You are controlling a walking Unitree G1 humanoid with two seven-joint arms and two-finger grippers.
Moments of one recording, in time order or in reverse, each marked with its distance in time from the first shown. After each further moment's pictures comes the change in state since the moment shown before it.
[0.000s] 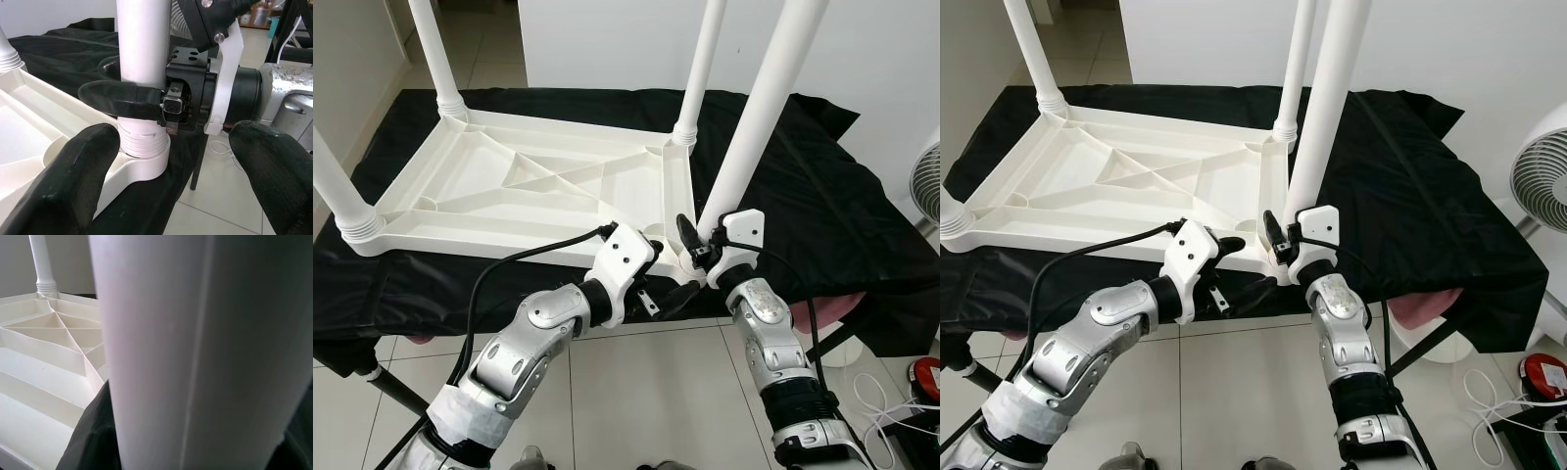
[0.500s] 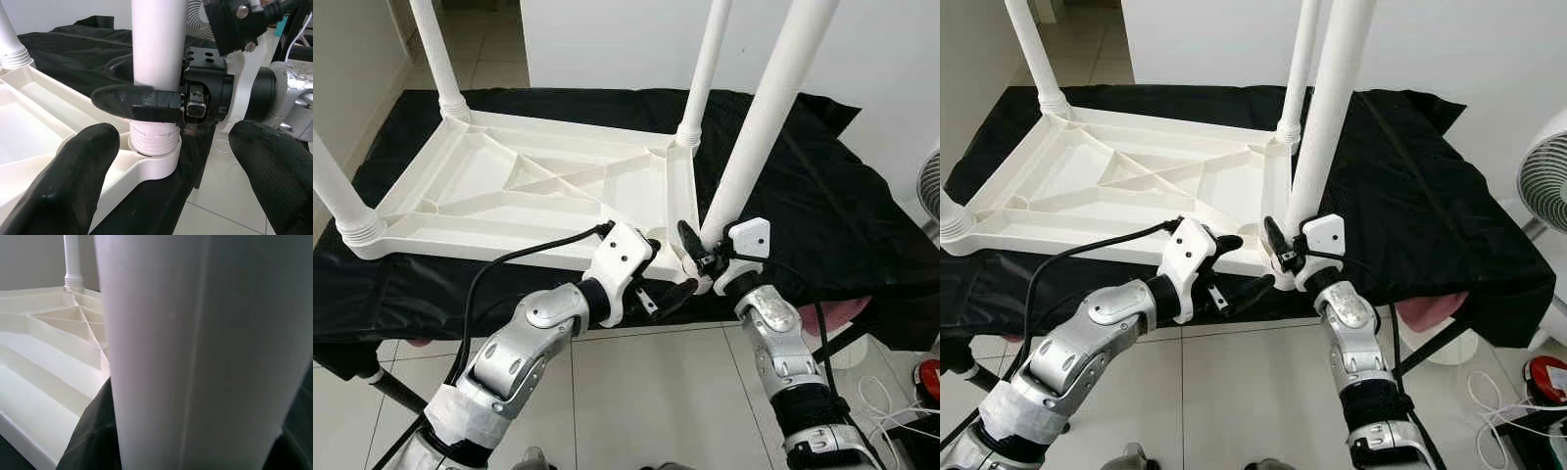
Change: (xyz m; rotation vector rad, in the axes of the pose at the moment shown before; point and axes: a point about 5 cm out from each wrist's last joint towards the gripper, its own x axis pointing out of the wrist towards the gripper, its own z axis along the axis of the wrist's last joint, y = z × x) left arm 0.000 0.001 0.001 0.001 0.005 -0.004; right arm -0.004 -0.010 -0.006 -0.049 0.014 0.092
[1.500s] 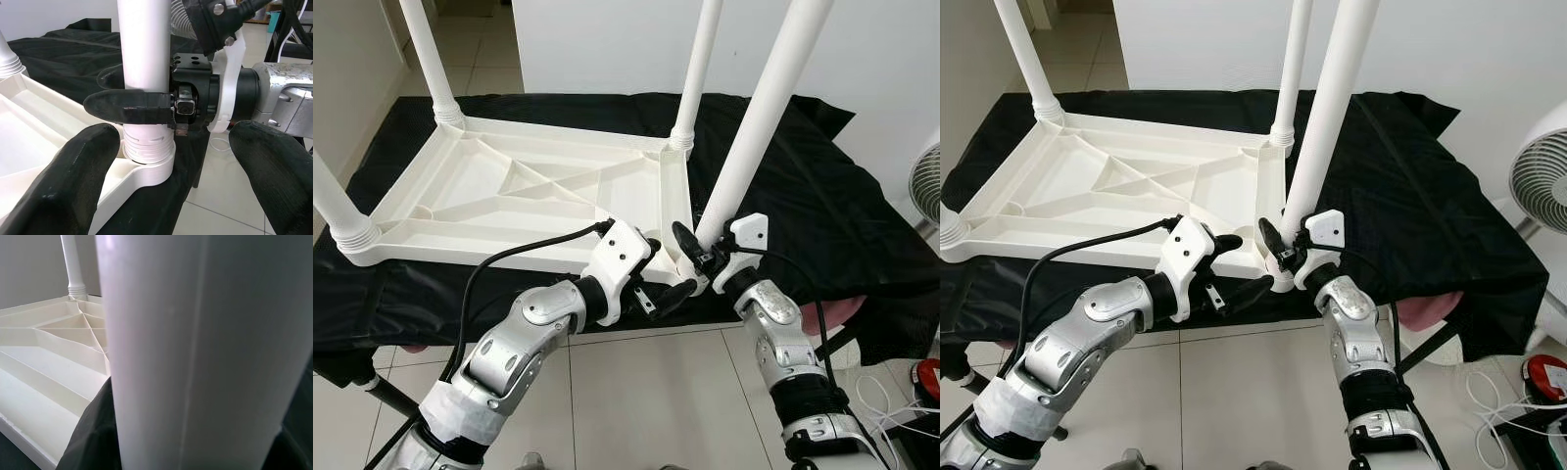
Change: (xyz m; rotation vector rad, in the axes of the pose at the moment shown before) left arm -0.003 0.002 0.001 0.007 0.009 -0.003; right arm 0.003 -0.001 -0.008 0.126 0.048 0.011
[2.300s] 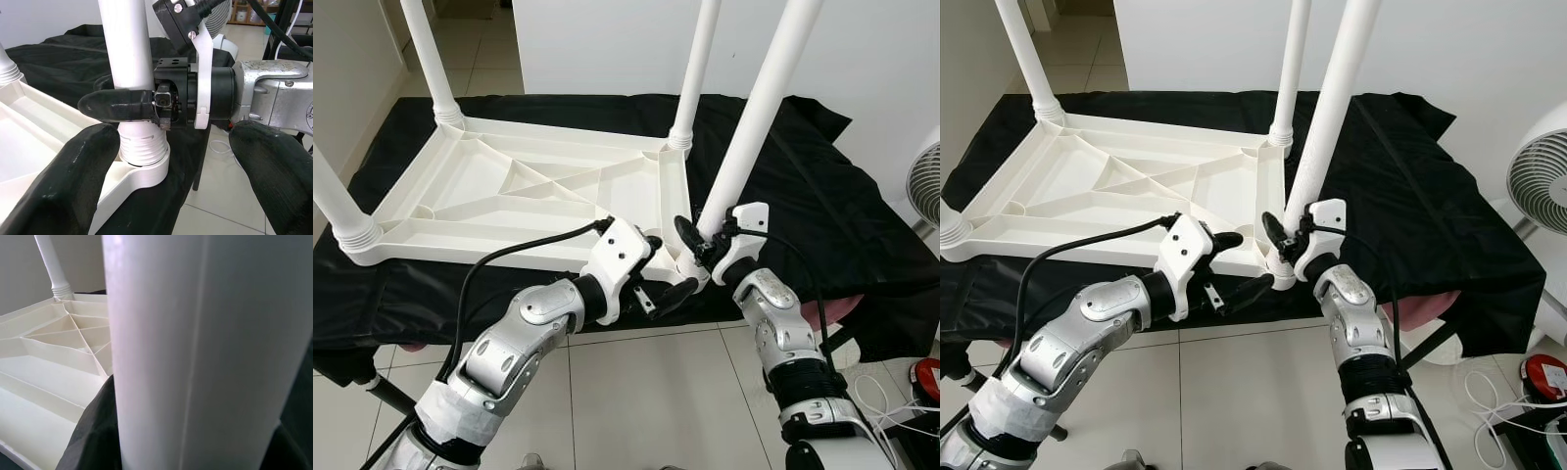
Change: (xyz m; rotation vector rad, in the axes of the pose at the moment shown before) left arm -0.002 -0.001 0.005 0.012 -0.012 -0.008; right arm 0.011 -0.009 0.003 0.111 0.061 -0.058
